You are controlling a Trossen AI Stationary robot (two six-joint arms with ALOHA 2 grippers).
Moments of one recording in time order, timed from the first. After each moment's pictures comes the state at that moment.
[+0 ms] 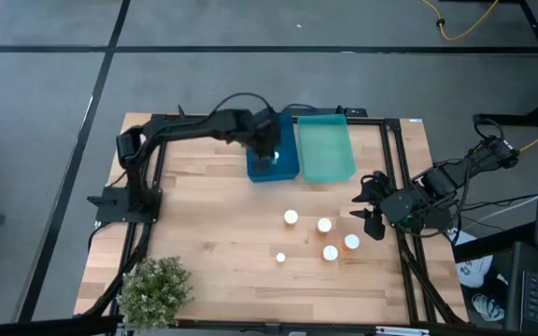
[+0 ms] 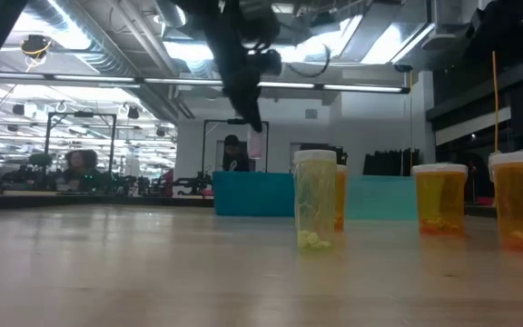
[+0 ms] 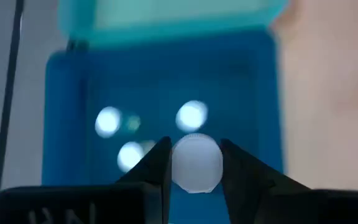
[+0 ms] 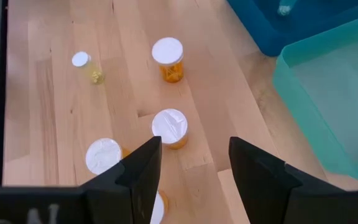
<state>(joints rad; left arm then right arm) 0.35 1.85 1.62 -0.83 -0.08 0.30 0.50 0.91 0.93 -0.98 0.39 0.70</state>
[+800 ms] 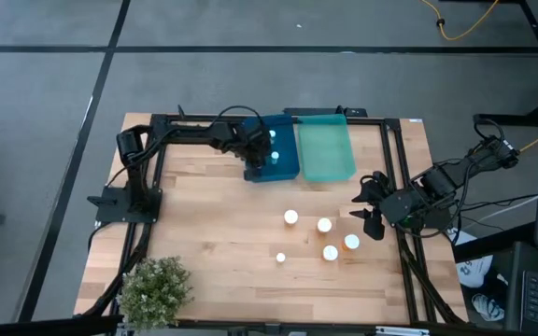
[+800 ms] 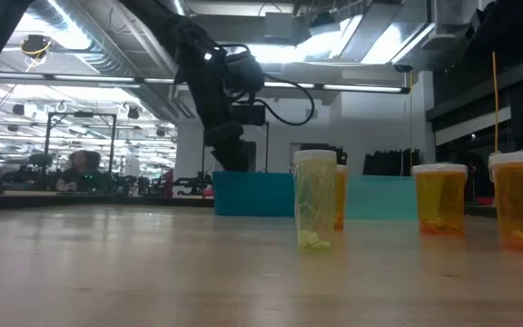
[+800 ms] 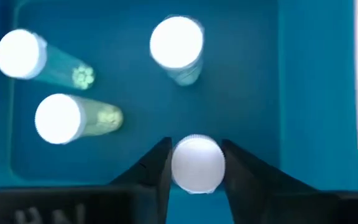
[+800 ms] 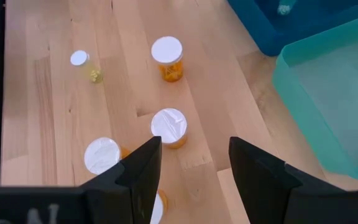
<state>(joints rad) 0.41 1.86 1.28 -0.52 -0.01 0.28 0.50 0.91 0.93 -0.98 0.39 0.70</state>
